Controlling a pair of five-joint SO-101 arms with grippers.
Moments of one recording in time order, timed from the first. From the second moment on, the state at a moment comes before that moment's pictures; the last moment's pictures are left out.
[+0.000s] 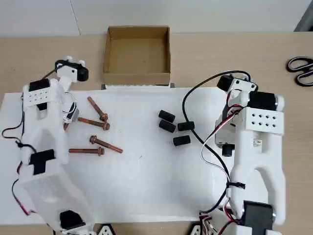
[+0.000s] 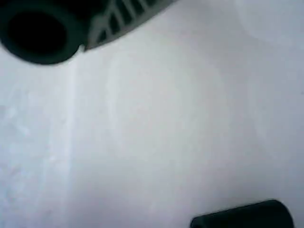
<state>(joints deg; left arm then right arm) -19.4 25.5 -3.6 74.4 -29.6 4.7 -14.3 14.0 97.2 2.6</state>
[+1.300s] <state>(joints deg) -11.2 2.6 -9.1 96.8 -9.6 -6.2 -40.0 14.2 98.2 2.6</state>
